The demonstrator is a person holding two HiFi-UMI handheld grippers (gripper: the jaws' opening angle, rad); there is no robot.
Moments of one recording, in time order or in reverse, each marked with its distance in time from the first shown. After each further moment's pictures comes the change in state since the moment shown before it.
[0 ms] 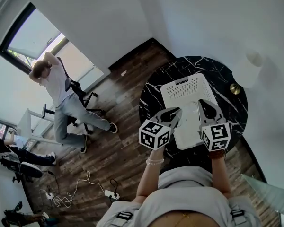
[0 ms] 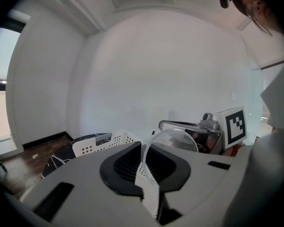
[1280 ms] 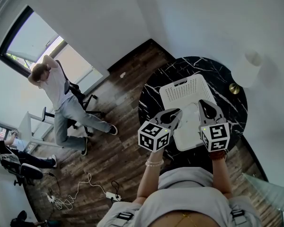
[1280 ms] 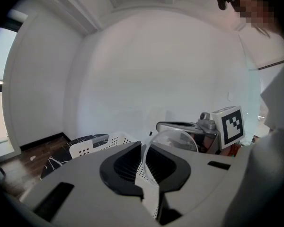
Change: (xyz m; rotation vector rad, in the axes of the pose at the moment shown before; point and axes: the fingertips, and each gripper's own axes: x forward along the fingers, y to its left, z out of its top) left arm 0.001 -0.005 0.007 0.013 0.002 -0.031; right arm 0.001 -0.005 0.002 -0.039 0.048 -0.035
